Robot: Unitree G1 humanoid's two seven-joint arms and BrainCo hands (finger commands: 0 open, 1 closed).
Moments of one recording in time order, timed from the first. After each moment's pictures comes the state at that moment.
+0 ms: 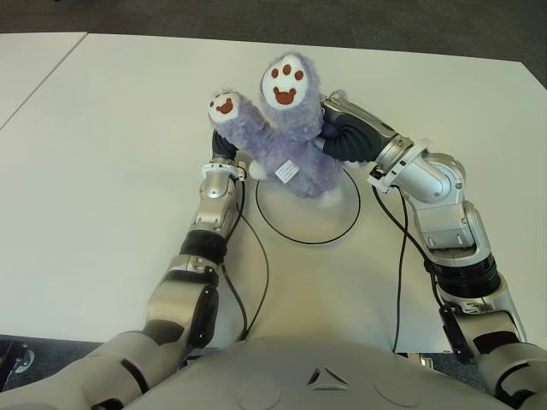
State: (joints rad) left arm -0.45 -0.08 0.08 0.67 -0.02 -0.37 0.08; right arm -0.40 -0.50 0.24 -0.44 -0.40 0.12 0.56
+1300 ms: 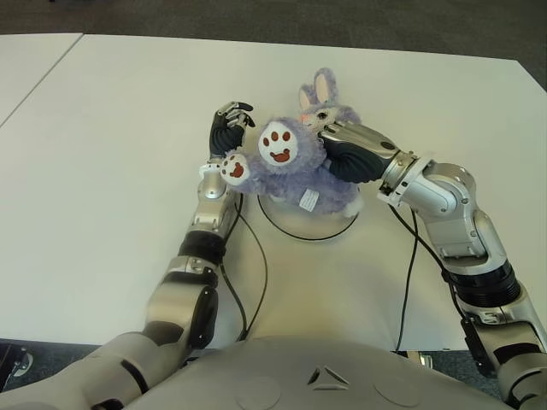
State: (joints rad) left arm -0.45 -0.07 0.09 0.65 -0.02 -0.36 0.08; right arm -0.34 -0.62 0.25 -0.43 -0.48 -0.03 0.61
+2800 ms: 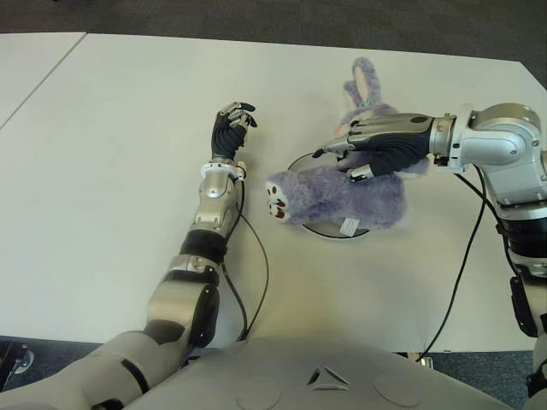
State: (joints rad) left arm -0.46 -0.08 0.10 0.67 -0.03 -0.35 0.07; right arm -0.62 -0.87 0.23 -0.13 -0.20 -0.36 1.06
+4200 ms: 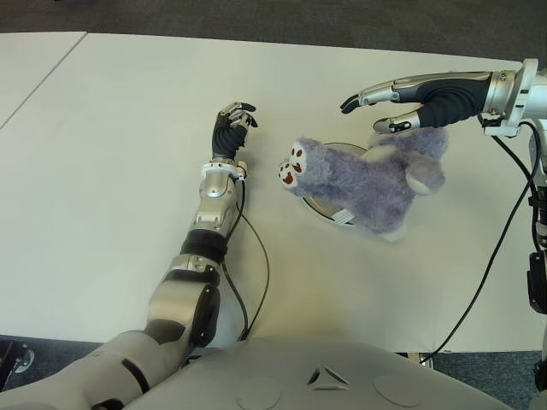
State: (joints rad) left arm -0.46 -0.09 0.10 0.67 -0.03 -0.35 0.06; right arm -0.75 -0.91 0.12 0.06 0.04 -0.29 1.15
